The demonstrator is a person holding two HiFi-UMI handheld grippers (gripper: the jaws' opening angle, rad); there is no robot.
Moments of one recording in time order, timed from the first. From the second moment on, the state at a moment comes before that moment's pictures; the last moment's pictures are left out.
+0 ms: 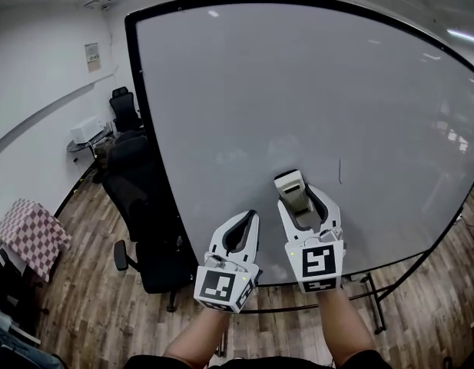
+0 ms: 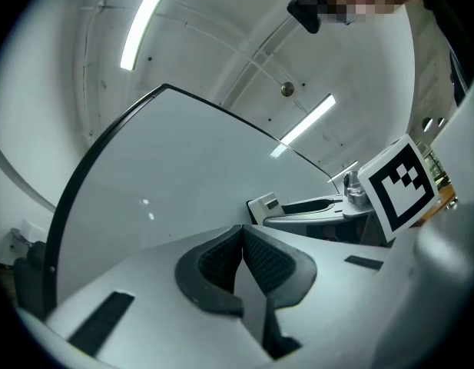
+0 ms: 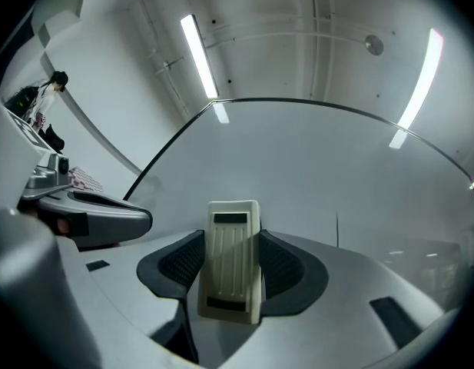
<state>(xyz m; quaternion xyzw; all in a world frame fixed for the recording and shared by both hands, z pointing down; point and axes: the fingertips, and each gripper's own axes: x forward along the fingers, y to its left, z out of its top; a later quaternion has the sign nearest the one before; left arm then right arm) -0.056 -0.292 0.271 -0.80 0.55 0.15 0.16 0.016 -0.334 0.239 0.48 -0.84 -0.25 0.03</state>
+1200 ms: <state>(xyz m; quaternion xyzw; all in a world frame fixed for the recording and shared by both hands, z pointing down) -0.036 -0.298 0.276 -0.81 0.54 0.14 0.17 0.101 -0.367 0.188 0.54 -0.80 -0.28 0.00</state>
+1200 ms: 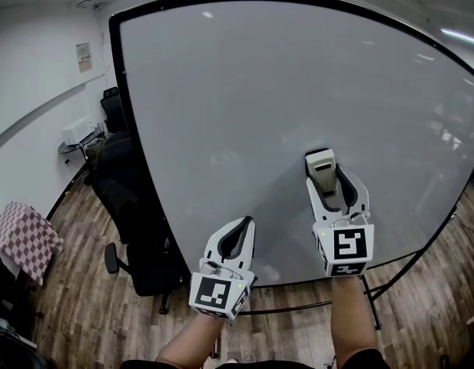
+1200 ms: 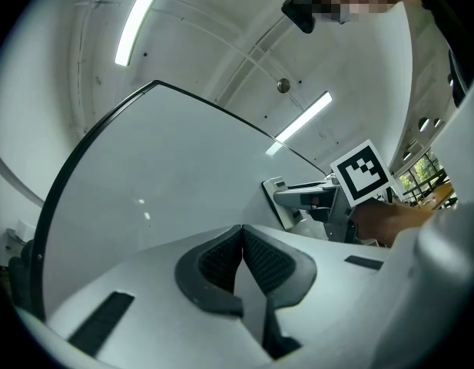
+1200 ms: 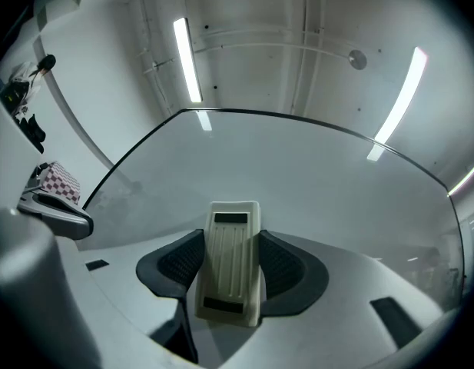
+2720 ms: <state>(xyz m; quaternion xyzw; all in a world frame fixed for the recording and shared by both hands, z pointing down) 0.020 -0.311 0.286 -0.84 0.50 0.14 0.15 0.286 -0.342 0.186 0.63 -0.73 -0.25 -0.07</state>
